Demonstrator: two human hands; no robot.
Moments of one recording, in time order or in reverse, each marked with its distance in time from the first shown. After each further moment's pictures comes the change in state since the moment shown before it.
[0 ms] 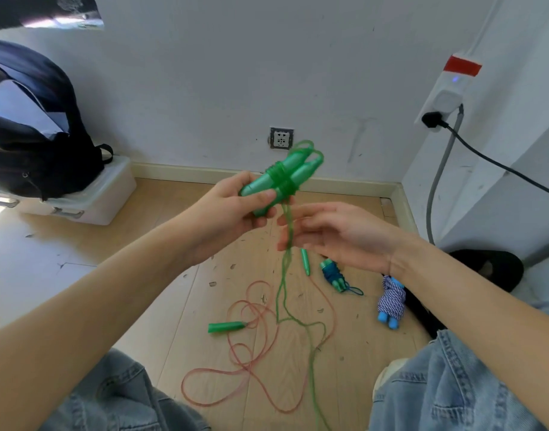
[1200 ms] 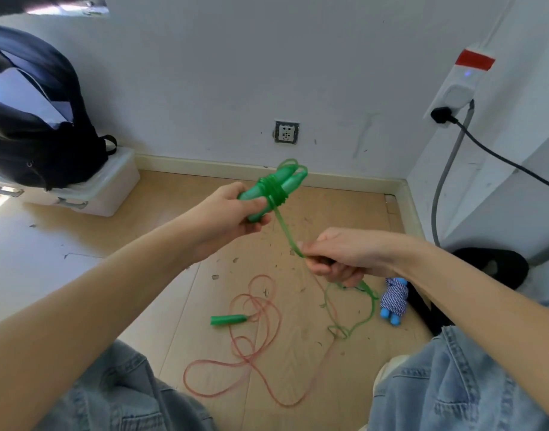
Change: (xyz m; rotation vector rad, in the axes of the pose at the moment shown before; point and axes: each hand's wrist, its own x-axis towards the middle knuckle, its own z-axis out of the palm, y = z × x) left_hand -0.002 -0.008 -0.010 0.069 0.124 -0.176; right_hand -0.002 0.009 0.003 -0.488 -0.097 0.391
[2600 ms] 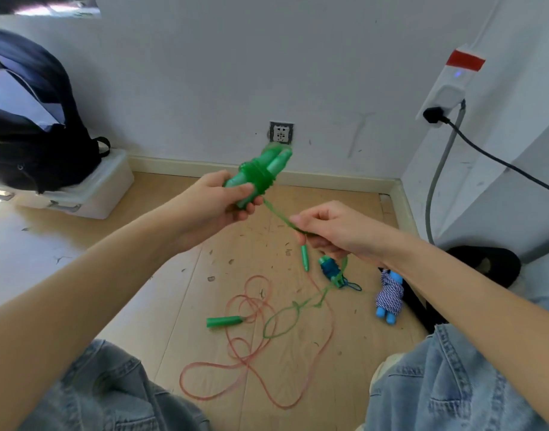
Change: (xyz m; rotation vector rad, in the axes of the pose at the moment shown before) left_hand 0.007 0.010 -0.012 -0.037 -0.043 0.062; right_hand -0.002 -0.008 -0.002 0.051 0.298 -0.256
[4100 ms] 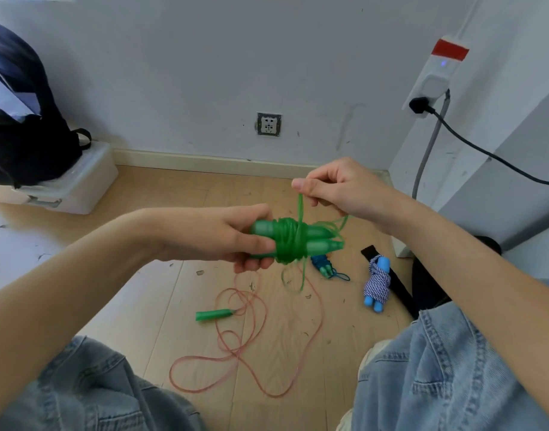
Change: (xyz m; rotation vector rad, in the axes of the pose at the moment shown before) left_hand -0.030 0.008 0.023 0.567 -0.624 -0.141; right_hand -0.011 -0.020 -0.024 -0.254 0.292 -0.186
